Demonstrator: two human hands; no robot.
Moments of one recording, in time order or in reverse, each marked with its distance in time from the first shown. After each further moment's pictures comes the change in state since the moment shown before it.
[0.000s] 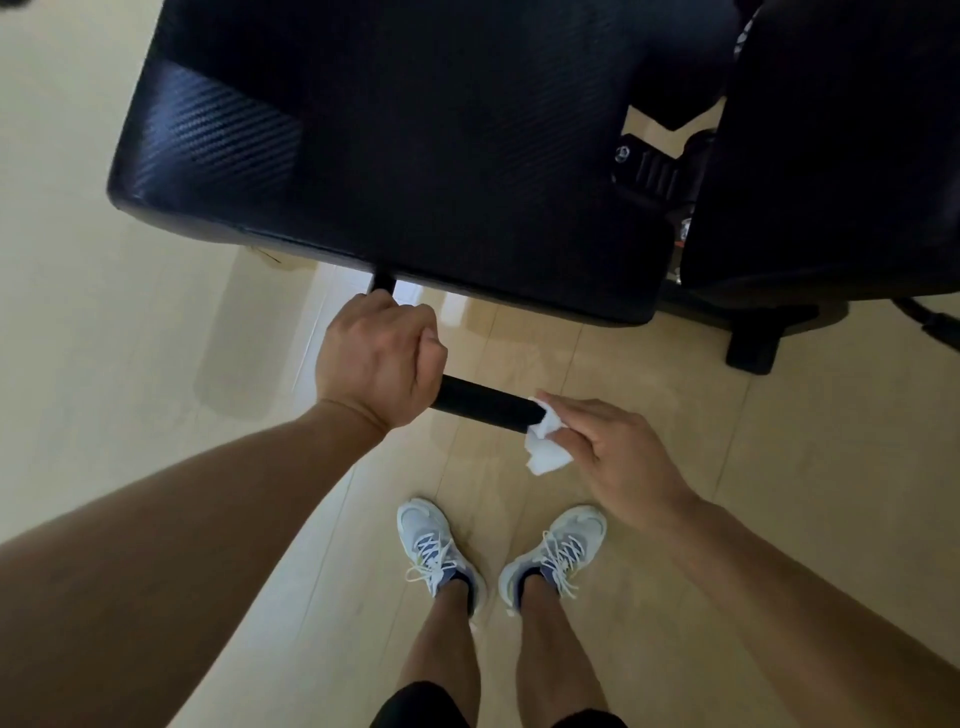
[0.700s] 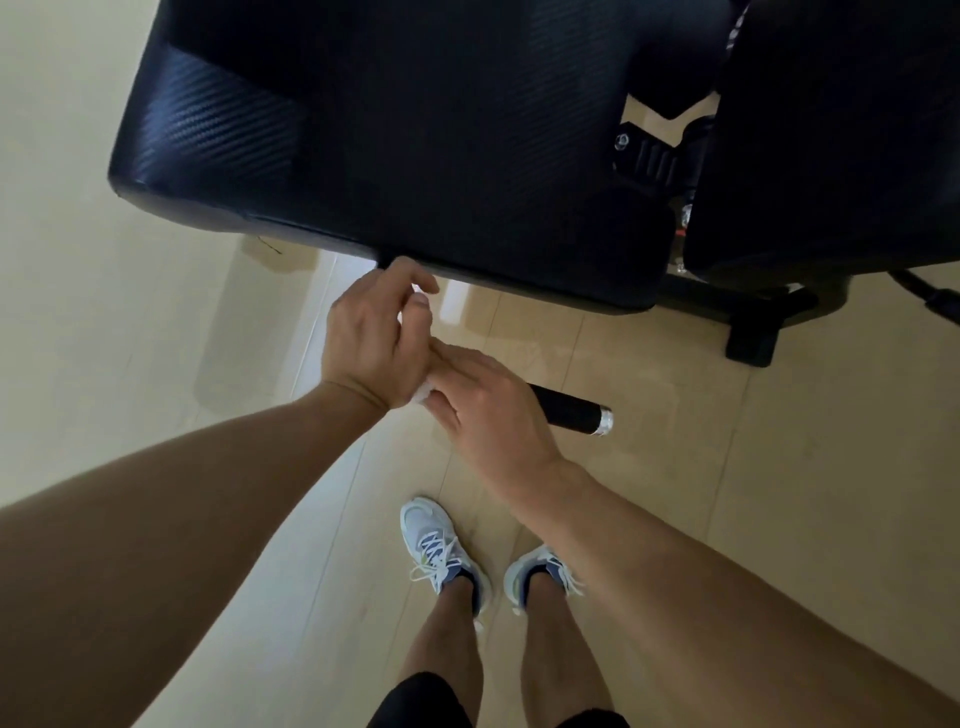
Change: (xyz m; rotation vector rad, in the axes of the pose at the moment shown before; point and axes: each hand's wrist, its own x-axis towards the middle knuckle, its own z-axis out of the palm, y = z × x) left_hand 0.003 0.004 -0.008 -0.366 -0.050 -0.334; right_hand 0.051 -0.084 0.068 -0.079 0.218 -0.325
